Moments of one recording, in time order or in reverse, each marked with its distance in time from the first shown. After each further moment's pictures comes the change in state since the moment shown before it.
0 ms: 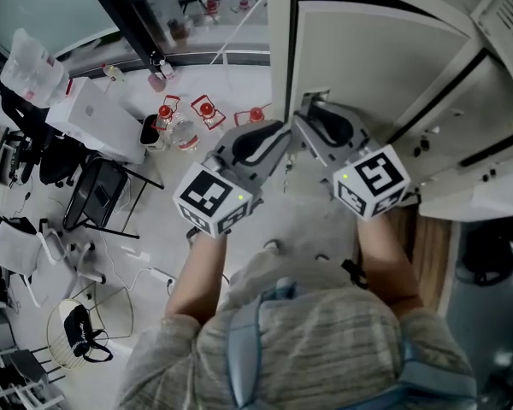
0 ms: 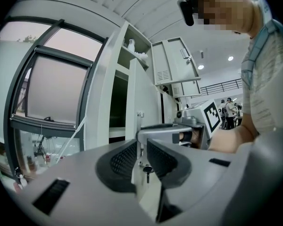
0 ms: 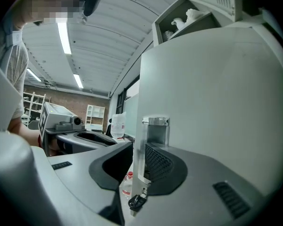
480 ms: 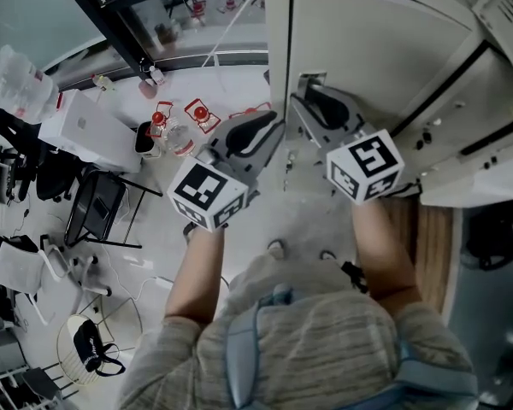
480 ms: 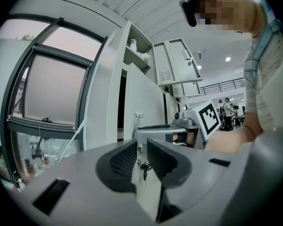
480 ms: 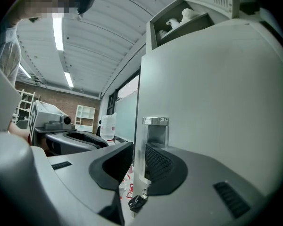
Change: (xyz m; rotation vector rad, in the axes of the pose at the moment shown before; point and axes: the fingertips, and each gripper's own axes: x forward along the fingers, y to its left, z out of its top) left arm -0.001 0.028 0.001 0.016 -0.009 -0.029; right arm 0.029 -0.022 -0.001 0.022 -0.010 -0.127
